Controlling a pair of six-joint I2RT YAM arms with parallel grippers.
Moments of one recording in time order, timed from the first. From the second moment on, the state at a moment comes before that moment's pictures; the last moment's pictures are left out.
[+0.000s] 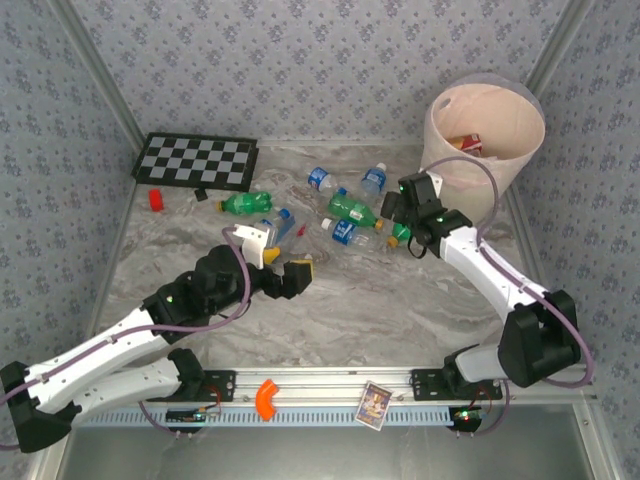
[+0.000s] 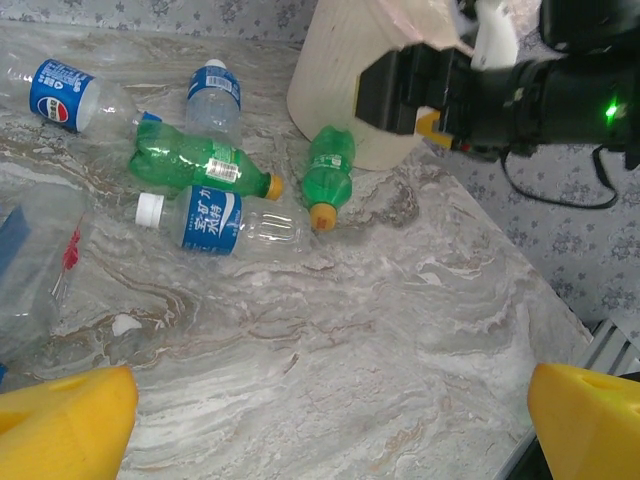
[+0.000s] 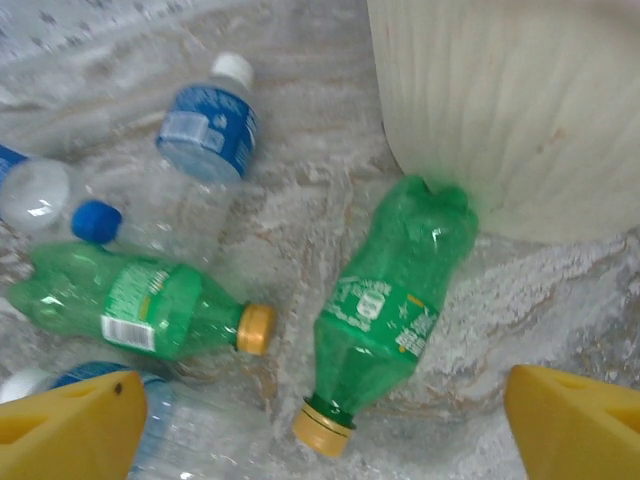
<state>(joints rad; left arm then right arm) -0.98 0.81 0.78 -0.32 -0.12 -0.54 0.39 1.38 1.03 -0.46 0.34 0.56</state>
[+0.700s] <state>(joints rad) -0.98 0.80 0.78 -0.32 -0.12 -0.54 0.35 1.63 0.94 -0.34 0.21 0.80</state>
